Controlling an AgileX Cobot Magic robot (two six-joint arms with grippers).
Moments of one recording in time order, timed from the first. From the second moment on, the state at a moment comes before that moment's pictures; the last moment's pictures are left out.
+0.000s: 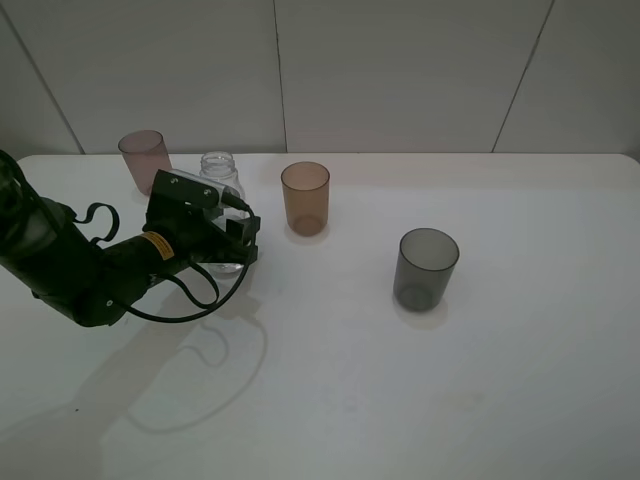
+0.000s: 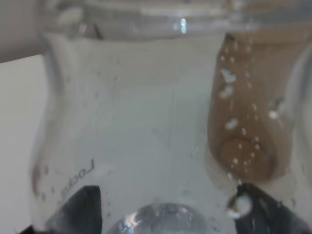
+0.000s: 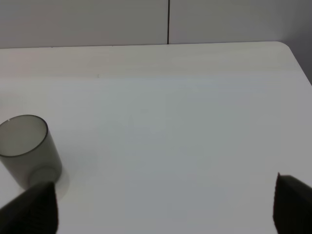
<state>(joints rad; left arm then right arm) -0.41 2.18 -0.62 0.09 -1.21 -0.06 -0.10 0.01 -0.52 0.00 1.06 -0.01</state>
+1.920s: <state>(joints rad) -0.47 1.88 -1.22 0.39 0.41 0.44 -0.10 0.01 -0.52 0.00 1.06 -0.01</state>
